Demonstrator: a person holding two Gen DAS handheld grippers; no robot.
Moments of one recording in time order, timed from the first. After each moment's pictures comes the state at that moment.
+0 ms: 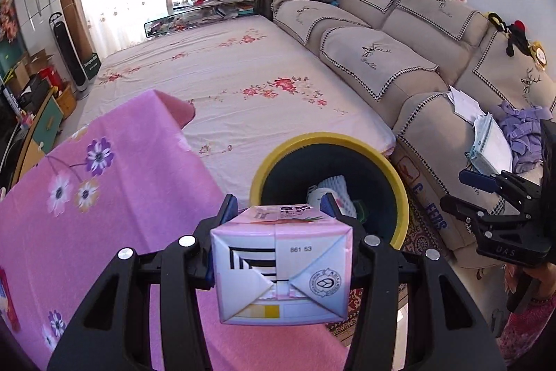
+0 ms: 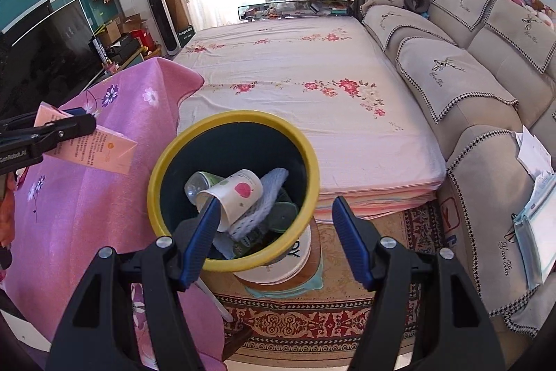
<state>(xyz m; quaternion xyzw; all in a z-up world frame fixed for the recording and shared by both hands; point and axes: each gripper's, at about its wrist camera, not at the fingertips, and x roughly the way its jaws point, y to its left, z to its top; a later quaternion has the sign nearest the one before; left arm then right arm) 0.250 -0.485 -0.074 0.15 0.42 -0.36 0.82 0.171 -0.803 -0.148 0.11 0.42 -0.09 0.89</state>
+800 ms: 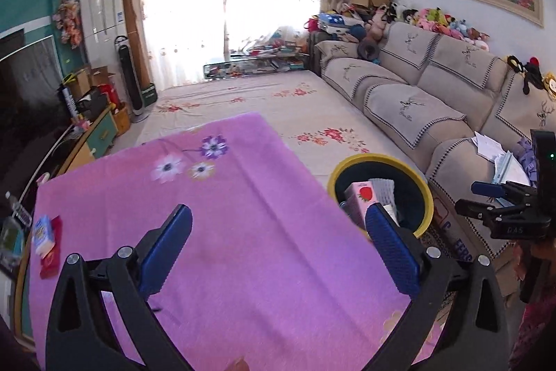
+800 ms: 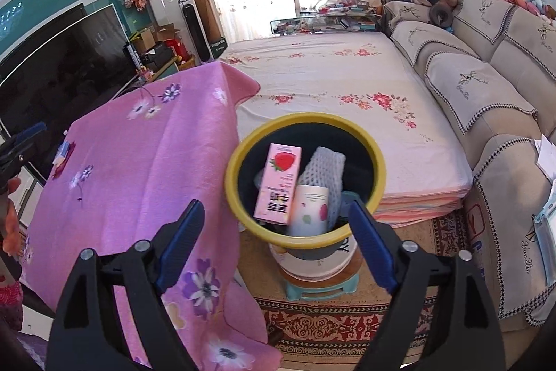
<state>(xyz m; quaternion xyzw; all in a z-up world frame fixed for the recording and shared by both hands) 0.173 -0.277 -0.025 0.09 0.31 -0.26 0.91 0.135 -0.709 -0.117 0.12 0.38 -0.03 0.92</state>
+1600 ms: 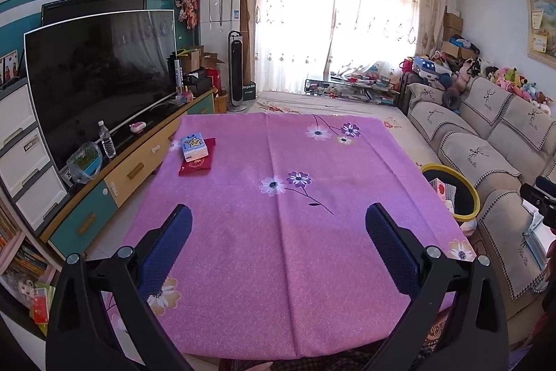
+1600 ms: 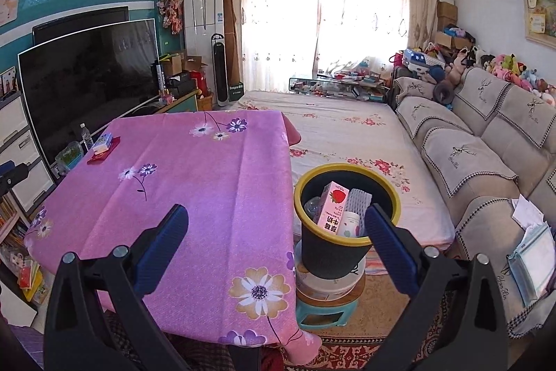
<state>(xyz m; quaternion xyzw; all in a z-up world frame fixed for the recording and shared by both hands) 0.022 -0.016 -0.012 0.01 0.28 -0.09 0.96 0.034 -0.567 -0.050 0.02 0.28 -0.04 0.96</state>
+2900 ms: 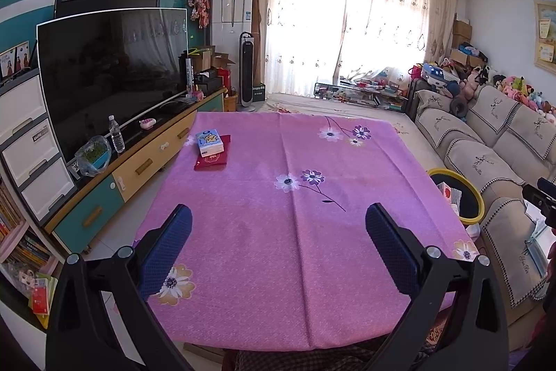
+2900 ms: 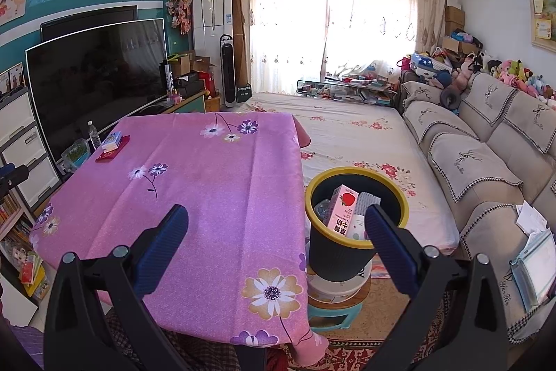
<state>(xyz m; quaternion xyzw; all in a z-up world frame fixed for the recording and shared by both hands) 0.014 -0.006 -0.011 0.00 0.27 -0.07 0.96 0.031 -0.556 -0.048 0.01 0.27 -0.02 0.96</state>
